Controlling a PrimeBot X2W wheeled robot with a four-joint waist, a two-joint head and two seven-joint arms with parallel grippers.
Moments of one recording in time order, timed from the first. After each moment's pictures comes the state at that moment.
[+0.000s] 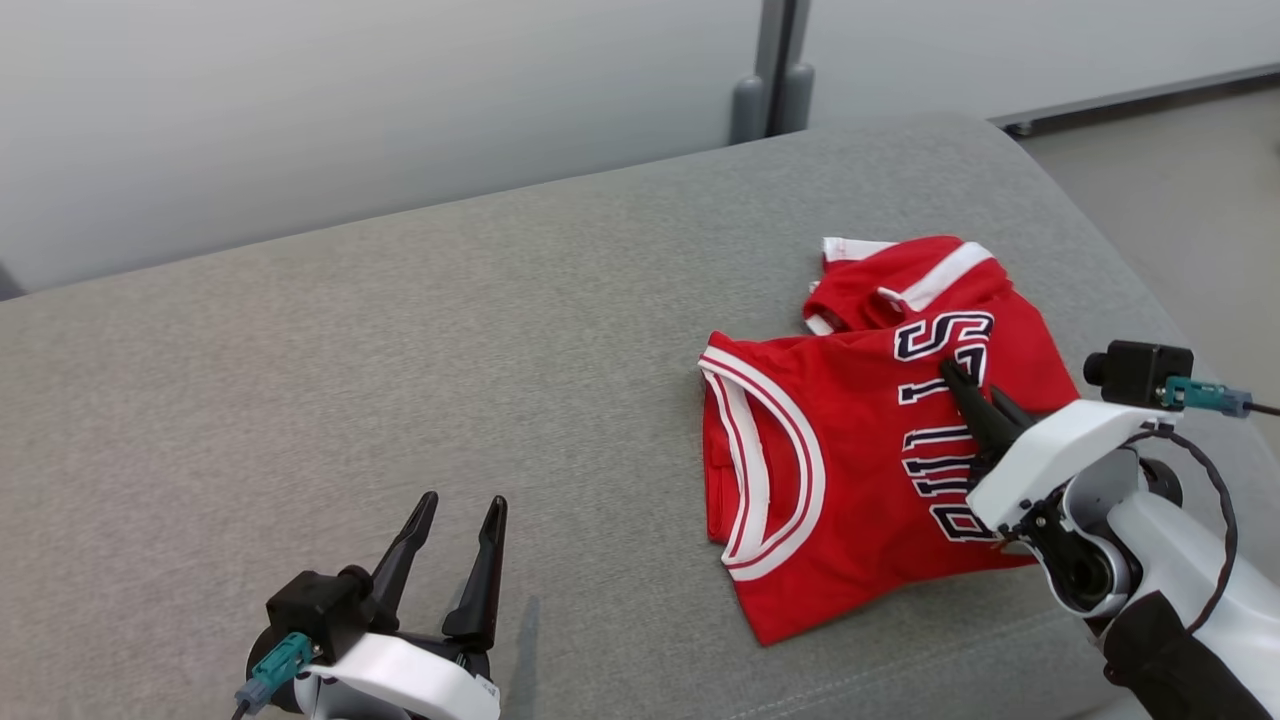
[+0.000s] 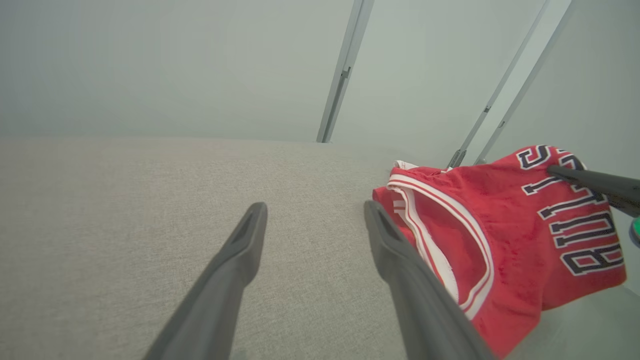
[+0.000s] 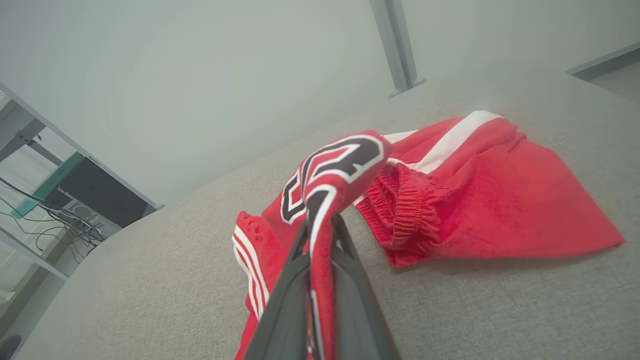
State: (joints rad) left arm -0.09 0.05 -0.20 0.34 -0.37 -0.12 -0.26; right arm -0.62 -0.33 0.70 0.70 1.12 0.13 -0.12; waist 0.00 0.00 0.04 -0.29
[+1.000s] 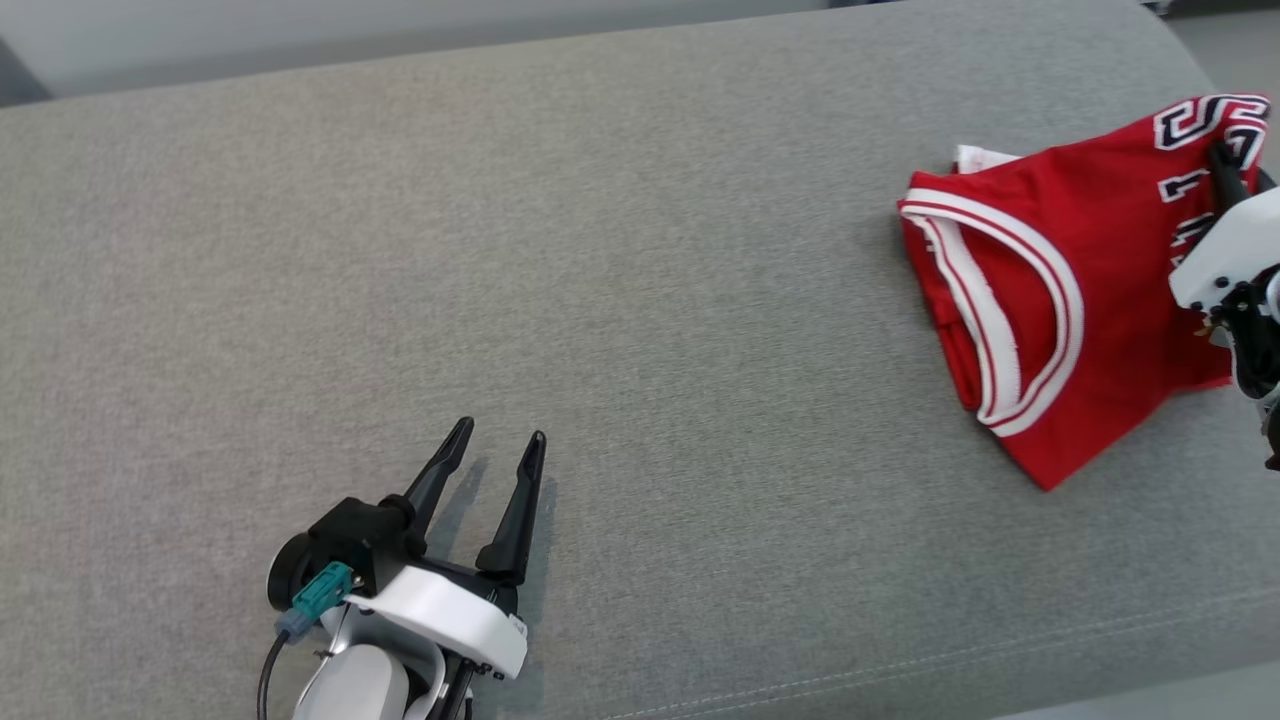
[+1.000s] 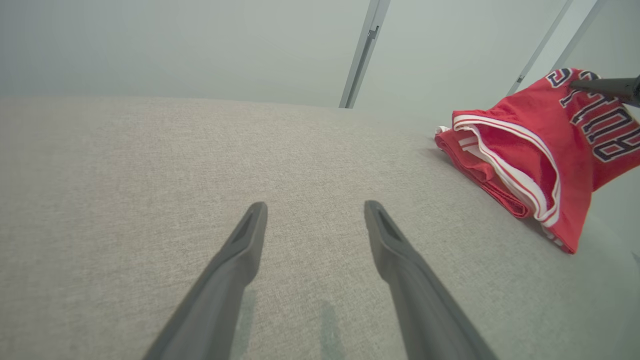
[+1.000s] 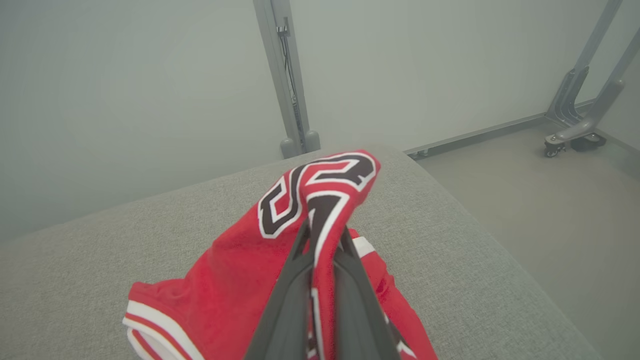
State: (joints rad) left arm -0.20 0.05 -0.25 0.35 -0.30 -0.12 -0.26; right arm -1.06 -0.35 0.59 1.22 0.89 0.13 -0.18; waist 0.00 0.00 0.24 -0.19
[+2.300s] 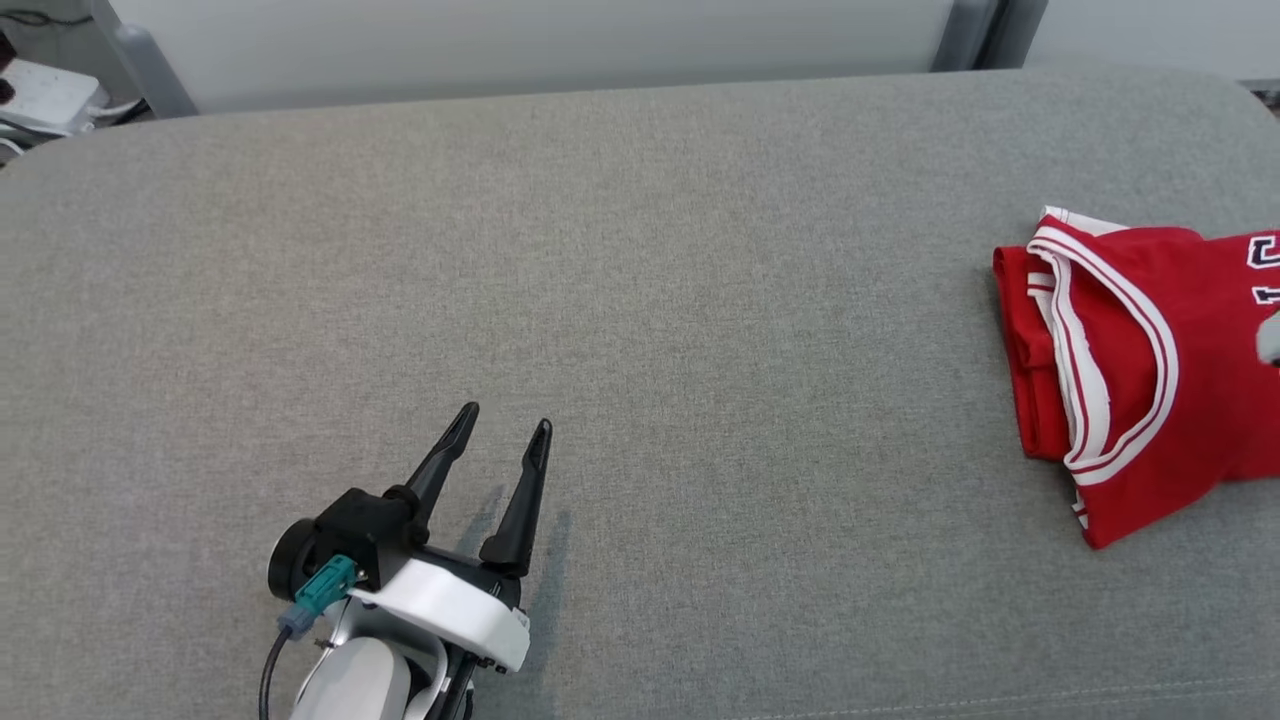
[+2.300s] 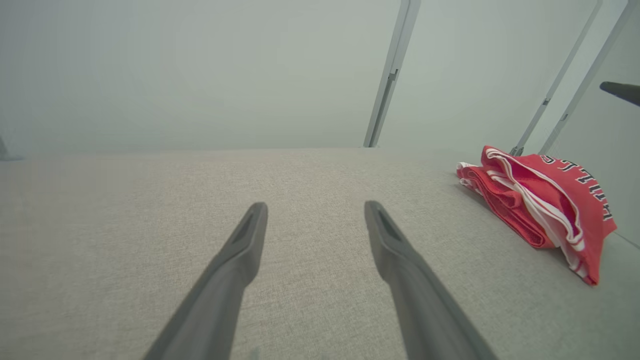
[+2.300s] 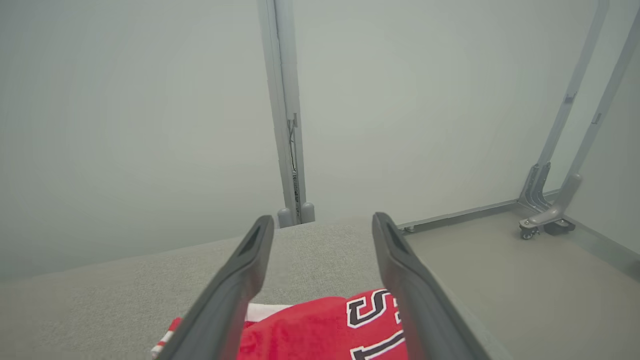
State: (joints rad) left arm -0.22 0.05 -0.26 0.33 -0.28 -0.12 -0.26; right arm -0.81 -0.33 -0.13 0.96 0.24 0.13 -0.25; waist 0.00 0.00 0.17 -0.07
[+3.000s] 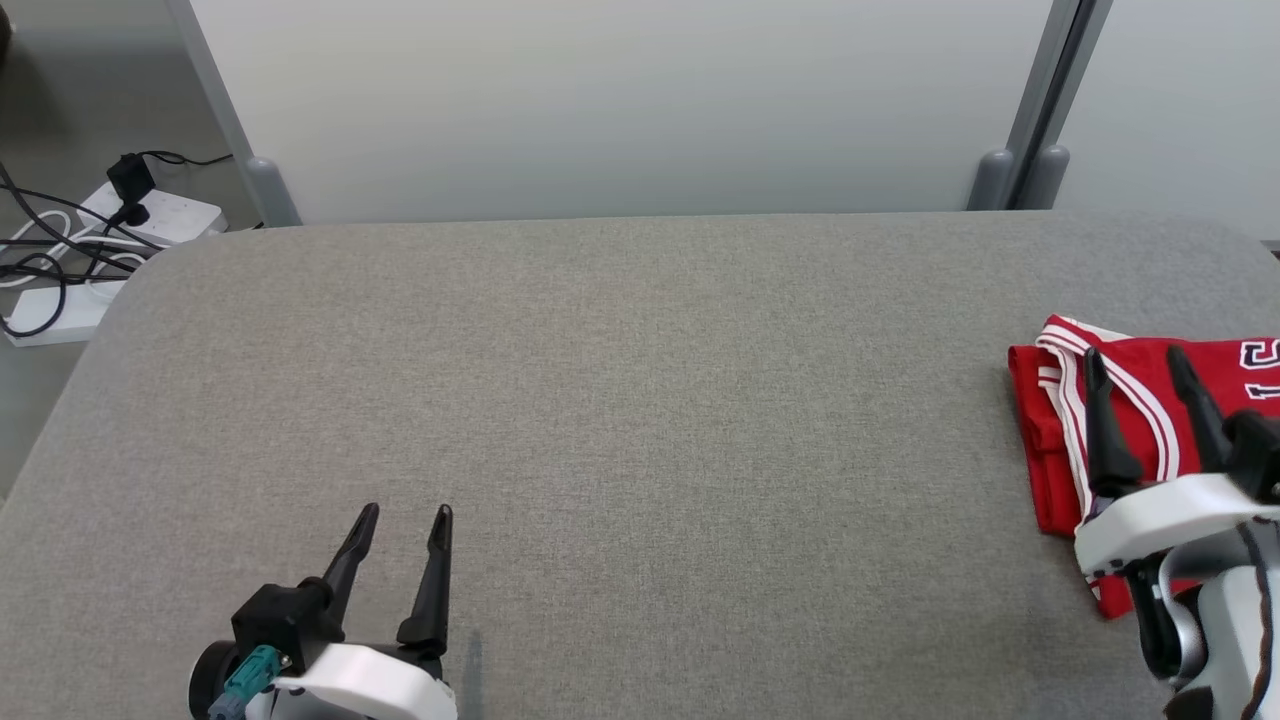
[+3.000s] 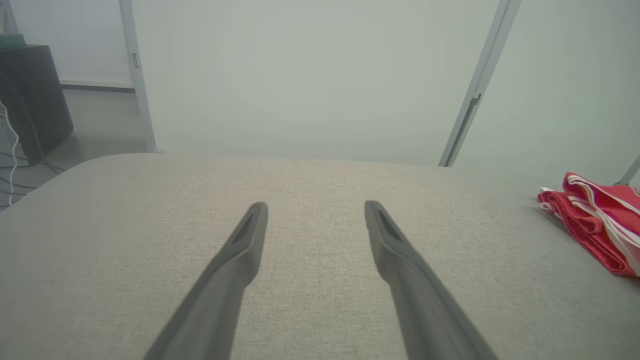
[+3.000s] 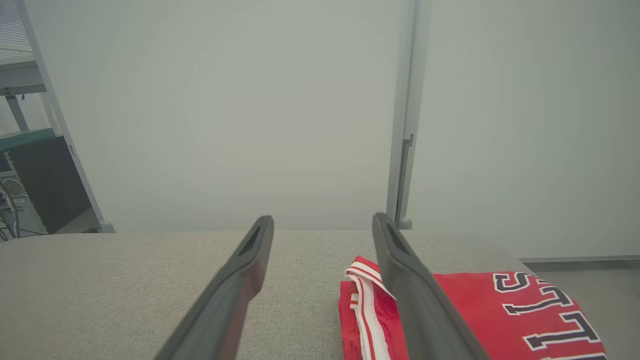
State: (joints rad) left arm -0.07 0.05 -0.10 0.34 -0.25 -0.09 -0.26; right arm -0.35 -0.17 -0.02 0.49 0.20 0.13 -0.25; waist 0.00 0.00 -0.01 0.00
